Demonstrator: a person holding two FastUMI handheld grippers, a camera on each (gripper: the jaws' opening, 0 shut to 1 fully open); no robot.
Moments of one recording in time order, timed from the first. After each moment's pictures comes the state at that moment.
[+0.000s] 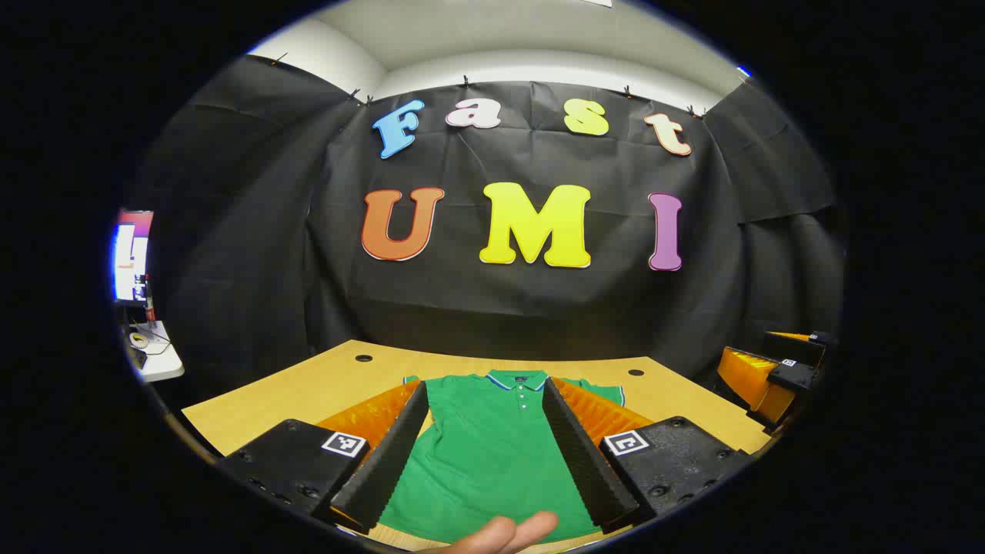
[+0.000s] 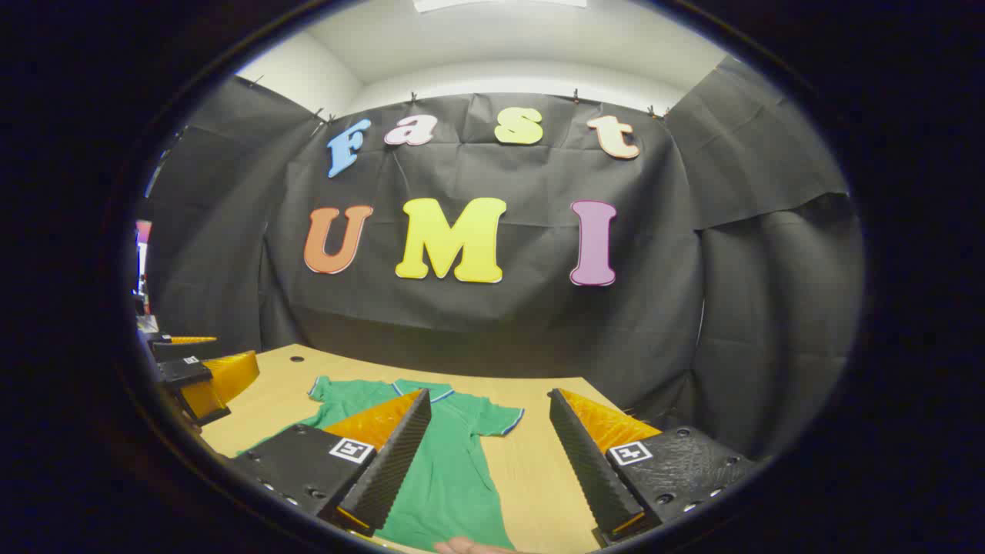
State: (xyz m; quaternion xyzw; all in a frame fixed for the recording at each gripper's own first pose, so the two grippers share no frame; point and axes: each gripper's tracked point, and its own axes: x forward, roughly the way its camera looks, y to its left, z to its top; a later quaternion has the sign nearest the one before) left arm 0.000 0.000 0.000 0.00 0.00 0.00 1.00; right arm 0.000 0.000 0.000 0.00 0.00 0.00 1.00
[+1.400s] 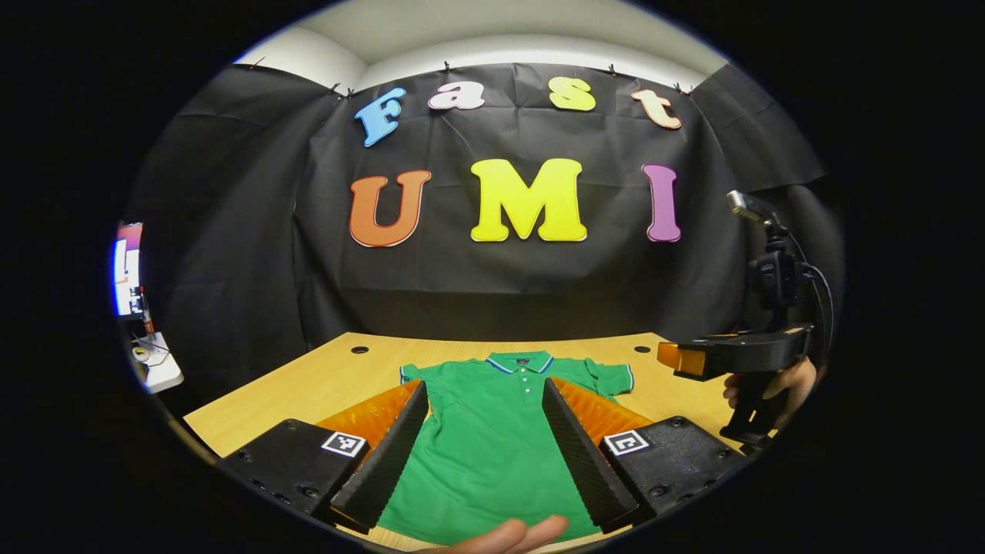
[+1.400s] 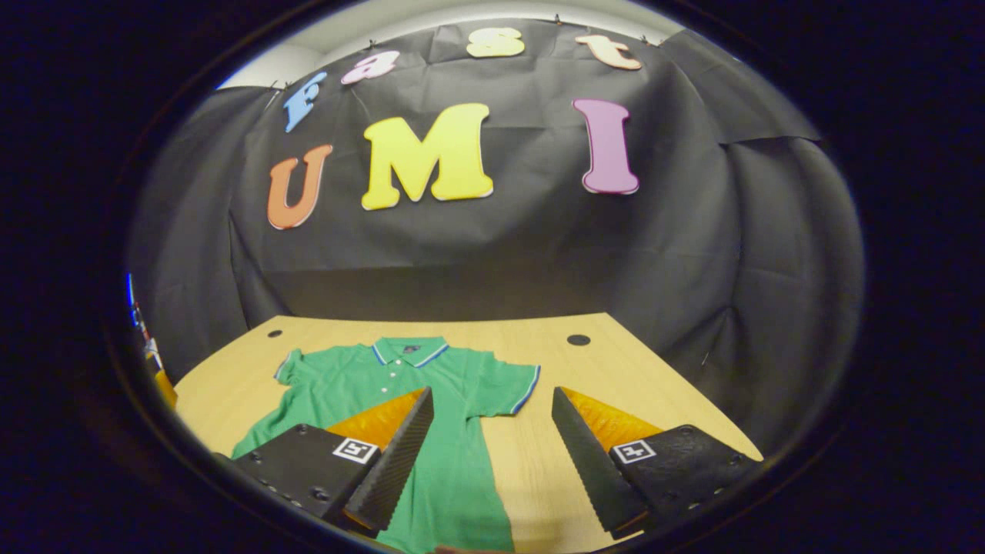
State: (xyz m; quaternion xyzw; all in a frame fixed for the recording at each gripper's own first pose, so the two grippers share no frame) left arm 0.027 0.002 -0.034 0.04 0.04 0.00 1.00; right arm 0.172 -0.016 -0.098 0.05 0.16 0.00 0.99
